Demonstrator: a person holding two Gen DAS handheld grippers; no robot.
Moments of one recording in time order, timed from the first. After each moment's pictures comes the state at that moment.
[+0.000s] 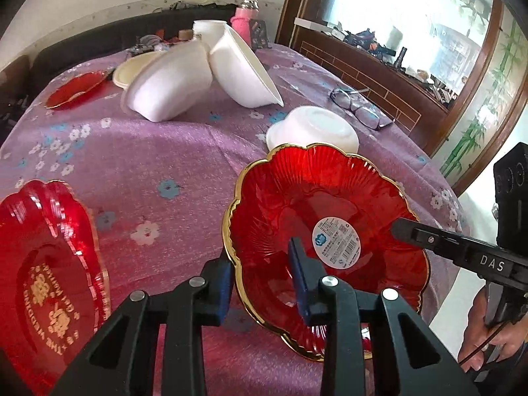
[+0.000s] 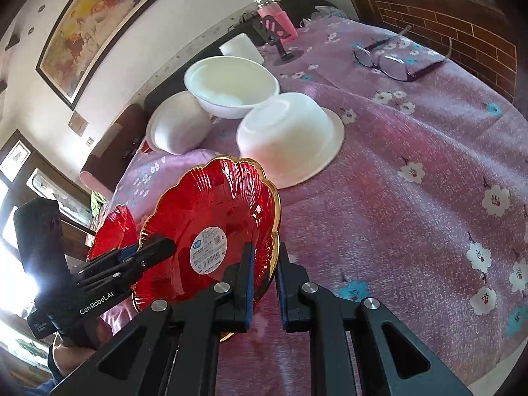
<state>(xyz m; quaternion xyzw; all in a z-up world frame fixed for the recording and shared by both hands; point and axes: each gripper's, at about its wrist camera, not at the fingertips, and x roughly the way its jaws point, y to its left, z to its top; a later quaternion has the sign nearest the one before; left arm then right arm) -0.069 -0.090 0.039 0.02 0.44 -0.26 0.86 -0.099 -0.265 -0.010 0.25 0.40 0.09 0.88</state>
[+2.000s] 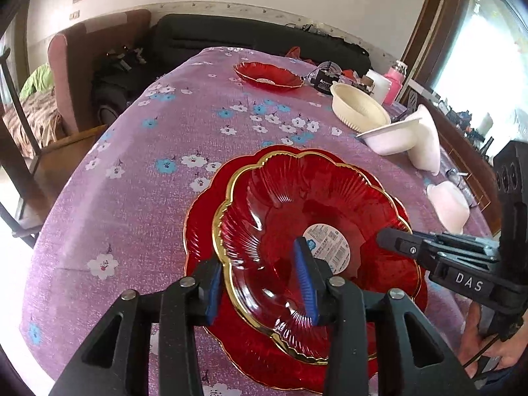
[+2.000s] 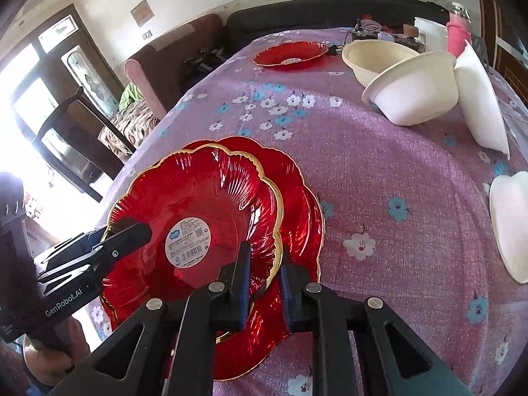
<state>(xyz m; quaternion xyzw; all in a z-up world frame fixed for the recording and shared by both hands) -0.076 0.143 0.043 -0.08 0.42 -0.06 0.90 0.008 0.001 -0.003 0.04 0.46 0.22 0.86</state>
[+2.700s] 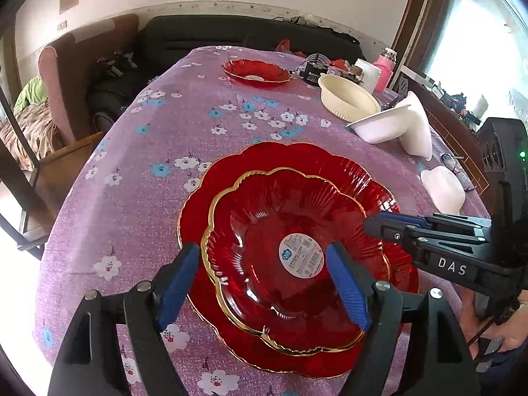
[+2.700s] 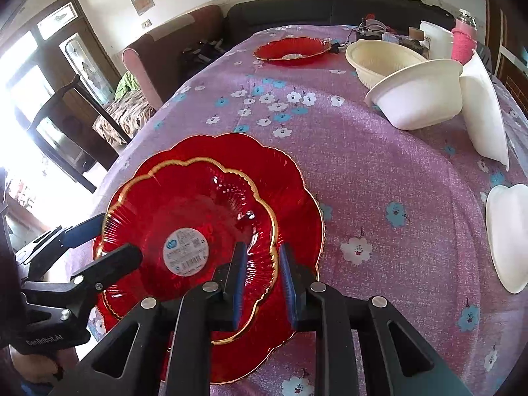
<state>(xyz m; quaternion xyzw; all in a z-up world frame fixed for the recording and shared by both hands) -0.083 0.138 0.051 -0.06 0.43 -0.08 0.90 0.011 0.004 -0.002 0.02 0.47 0.22 0.85</state>
